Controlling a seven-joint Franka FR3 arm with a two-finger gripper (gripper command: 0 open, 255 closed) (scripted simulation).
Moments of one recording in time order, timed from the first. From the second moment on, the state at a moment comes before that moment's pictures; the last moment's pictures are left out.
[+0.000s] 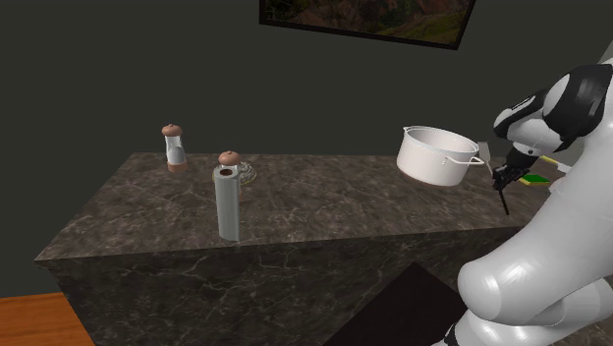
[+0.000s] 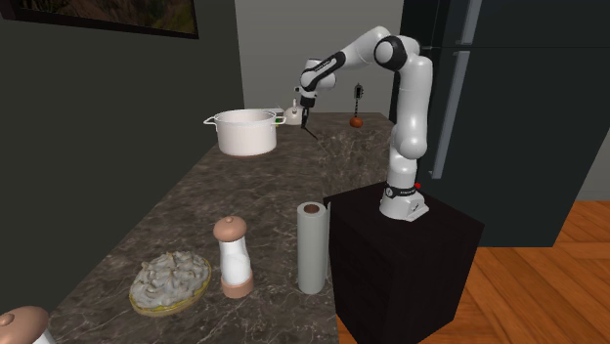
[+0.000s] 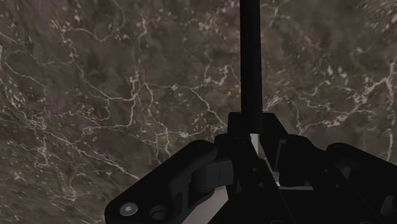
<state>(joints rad) -0.62 0.01 -0.67 -2.09 0.09 2.29 -0.83</state>
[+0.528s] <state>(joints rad) -0.62 -0.04 -0.67 -2.03 0.04 2.18 -0.79</state>
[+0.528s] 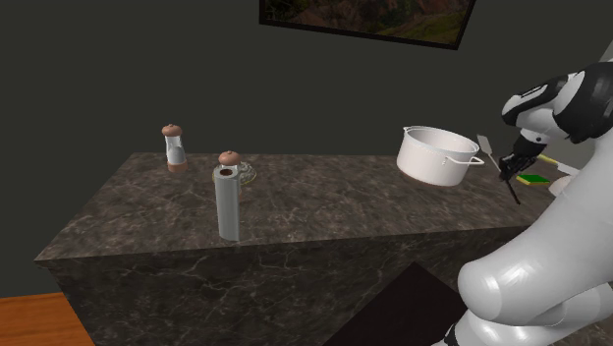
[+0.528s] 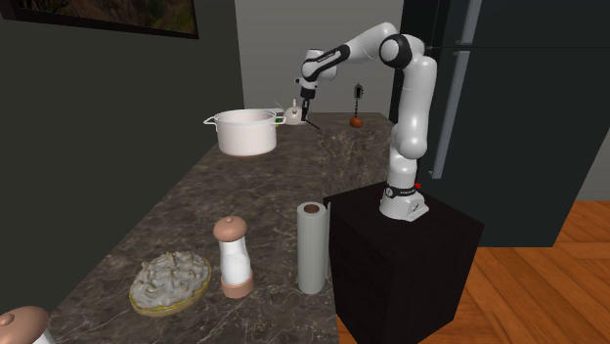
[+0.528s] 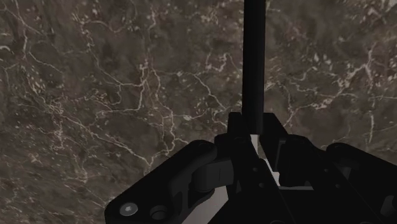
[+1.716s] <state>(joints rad) -0.62 -0.08 -0.66 -1.82 0.01 1.95 -0.76</state>
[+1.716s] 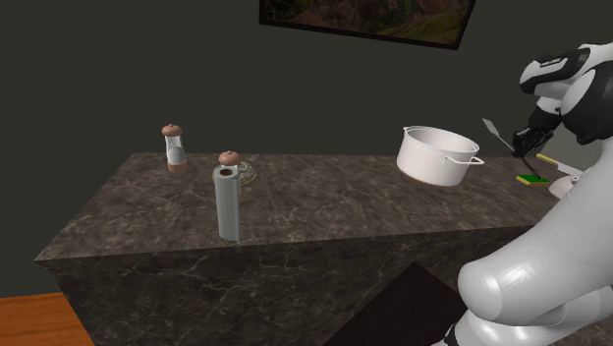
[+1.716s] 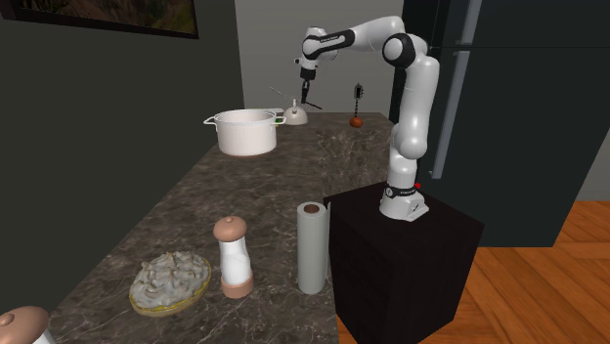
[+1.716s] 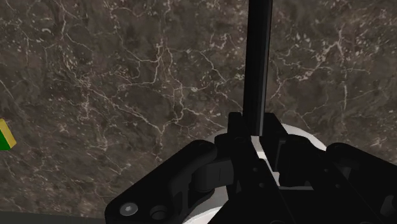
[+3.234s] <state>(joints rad) -0.64 0.03 -0.68 -1.41 0.08 1.62 -0.79</state>
